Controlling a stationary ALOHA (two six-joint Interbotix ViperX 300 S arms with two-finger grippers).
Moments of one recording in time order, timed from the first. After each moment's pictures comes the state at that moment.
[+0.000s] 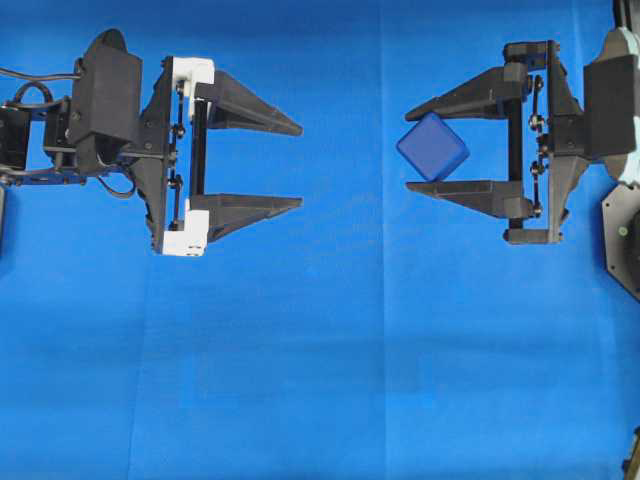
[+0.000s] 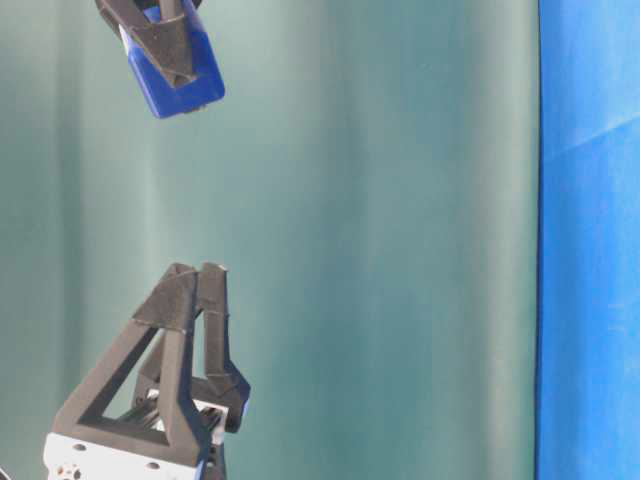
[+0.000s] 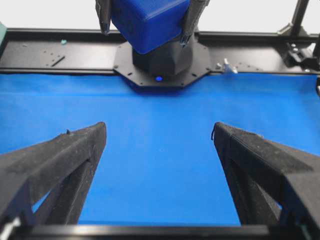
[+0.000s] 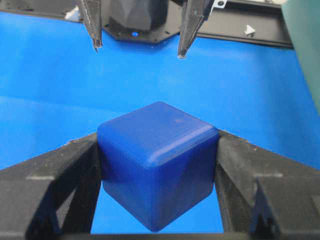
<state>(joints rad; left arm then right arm) 0.01 -0.31 0.70 0.01 -0.32 -0.01 -0.01 -0.60 0.77 -0.46 0.08 0.50</state>
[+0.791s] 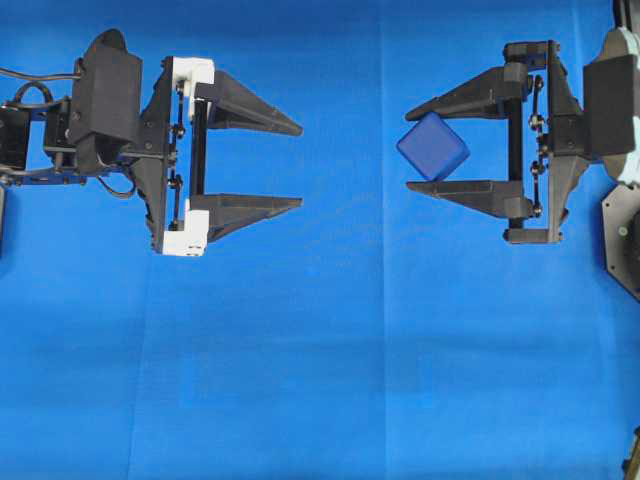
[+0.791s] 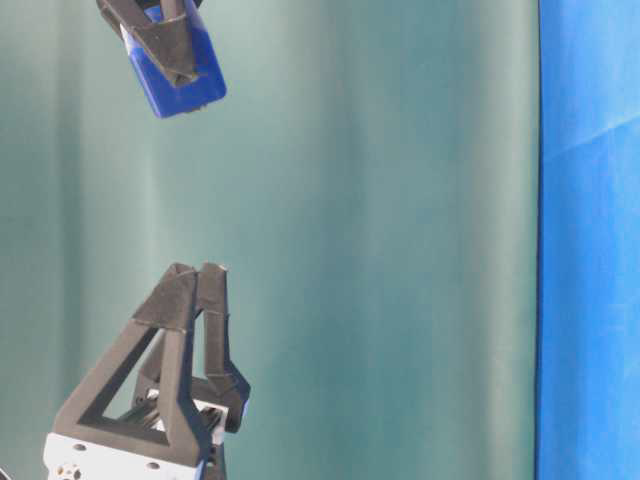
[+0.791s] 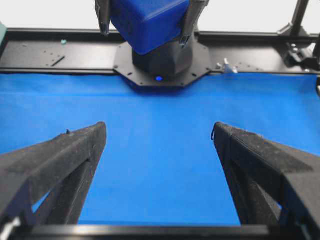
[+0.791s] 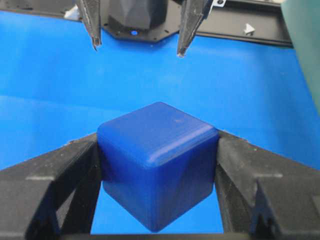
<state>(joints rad) 0.01 -0.31 0.70 0.01 -0.32 -0.01 -0.01 -0.60 0.77 -0.46 0.09 0.50</state>
